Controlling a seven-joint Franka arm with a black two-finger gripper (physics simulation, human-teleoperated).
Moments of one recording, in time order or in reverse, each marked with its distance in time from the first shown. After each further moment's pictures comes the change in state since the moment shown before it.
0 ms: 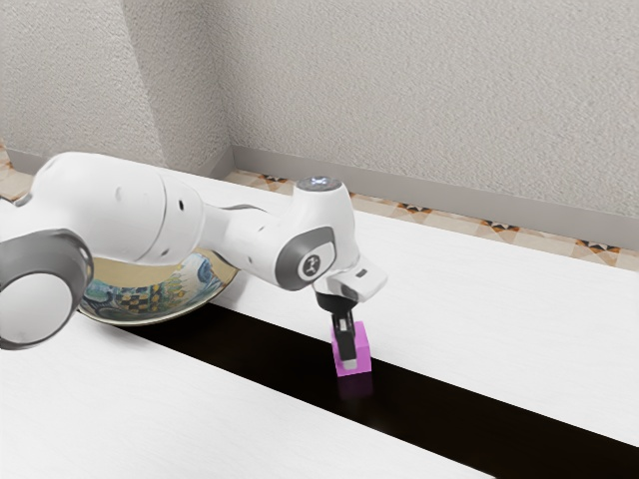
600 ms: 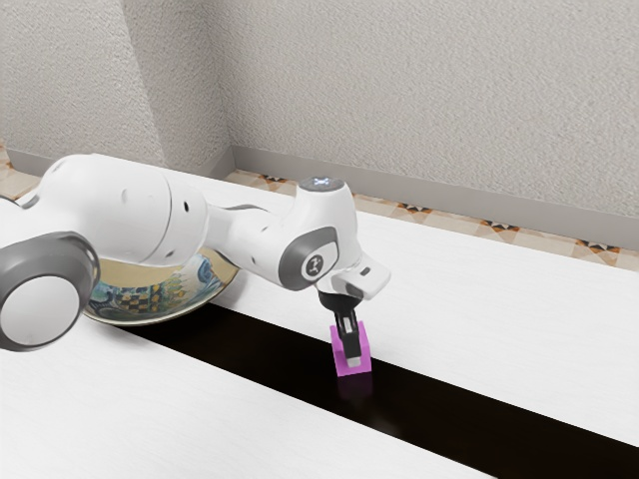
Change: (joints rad) arm -0.008 0.020 0.011 0.023 0.002 0.004 -0.061
